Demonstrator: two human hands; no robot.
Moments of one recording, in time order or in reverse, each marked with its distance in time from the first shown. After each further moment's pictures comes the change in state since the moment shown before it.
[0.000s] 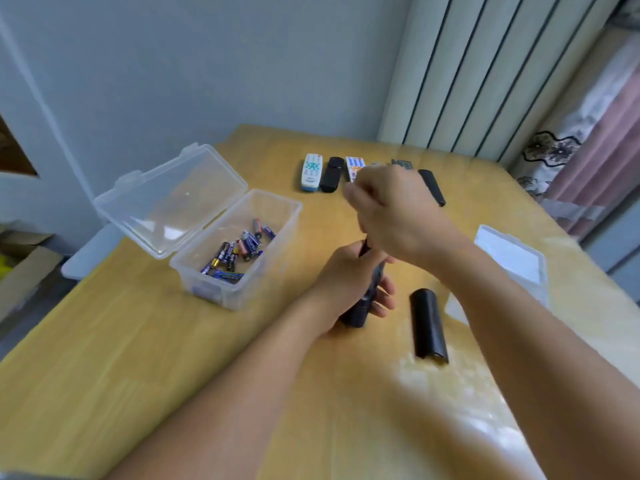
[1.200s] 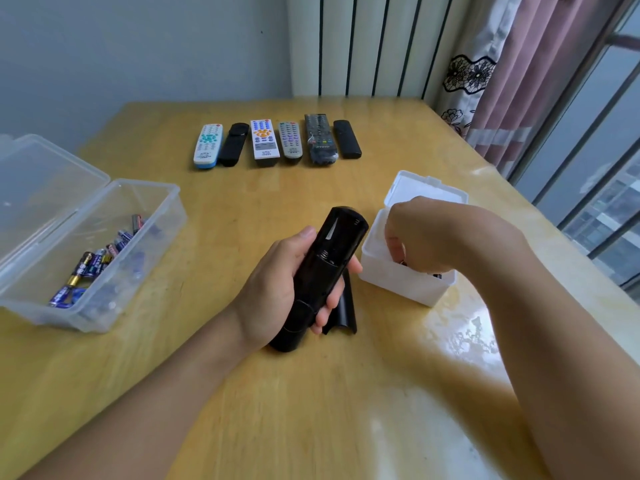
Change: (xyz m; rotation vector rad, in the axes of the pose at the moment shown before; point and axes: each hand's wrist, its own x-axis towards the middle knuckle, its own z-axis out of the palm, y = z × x) left_hand -0.003 -0.024 0.043 -0.008 -0.432 0.120; right_hand -0.076 0.125 -0.058 -0.663 -0.682 0.381
